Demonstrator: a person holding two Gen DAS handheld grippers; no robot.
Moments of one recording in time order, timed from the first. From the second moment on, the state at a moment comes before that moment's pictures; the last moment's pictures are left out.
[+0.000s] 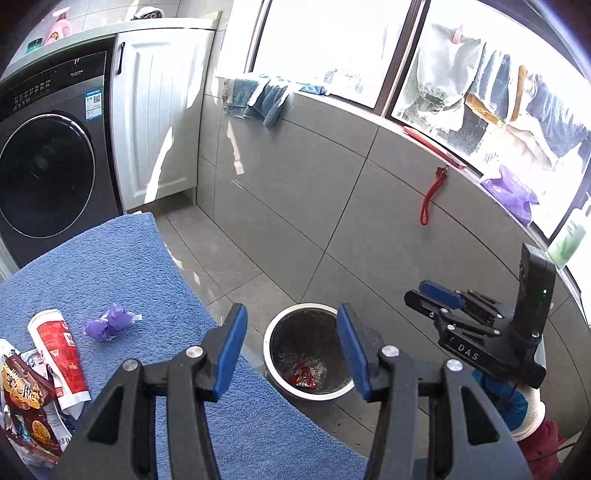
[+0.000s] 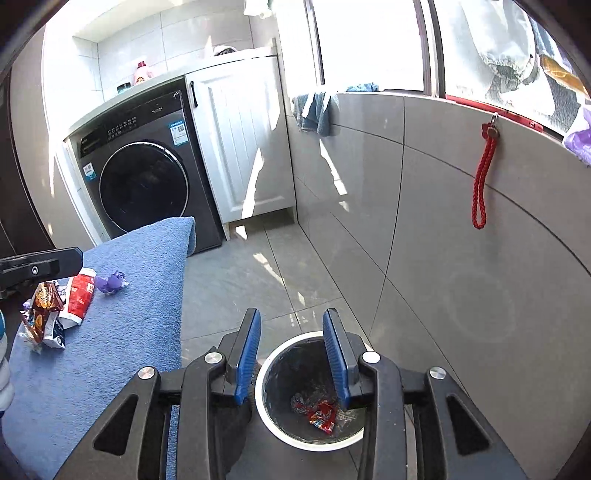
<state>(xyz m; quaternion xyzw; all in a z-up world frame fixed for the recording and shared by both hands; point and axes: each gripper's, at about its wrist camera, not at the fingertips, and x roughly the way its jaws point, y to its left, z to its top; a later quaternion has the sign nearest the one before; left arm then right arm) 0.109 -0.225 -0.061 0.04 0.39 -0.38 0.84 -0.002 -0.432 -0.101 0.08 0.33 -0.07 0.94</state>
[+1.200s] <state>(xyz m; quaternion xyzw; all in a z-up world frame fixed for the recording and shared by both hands) 0.109 0.101 -0.097 -0.06 0.36 -0.25 0.90 0.113 -0.211 -0.069 -0.02 0.34 0.11 0.93</state>
